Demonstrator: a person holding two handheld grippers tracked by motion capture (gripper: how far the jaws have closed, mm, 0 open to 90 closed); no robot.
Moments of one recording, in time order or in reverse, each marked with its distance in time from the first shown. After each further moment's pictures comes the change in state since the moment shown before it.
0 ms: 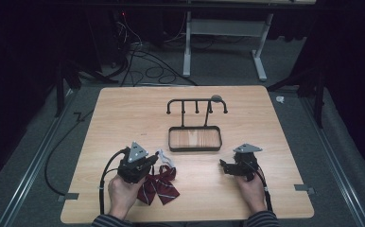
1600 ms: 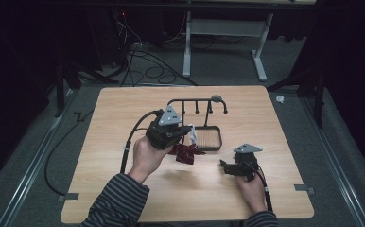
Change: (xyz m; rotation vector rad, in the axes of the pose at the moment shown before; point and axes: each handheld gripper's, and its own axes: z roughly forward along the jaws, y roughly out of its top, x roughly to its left) left arm -0.027 0.128 0.018 -0.070 -0.182 0.221; right arm 0.000 -0.001 -0.001 0.000 -0.001 -0.002
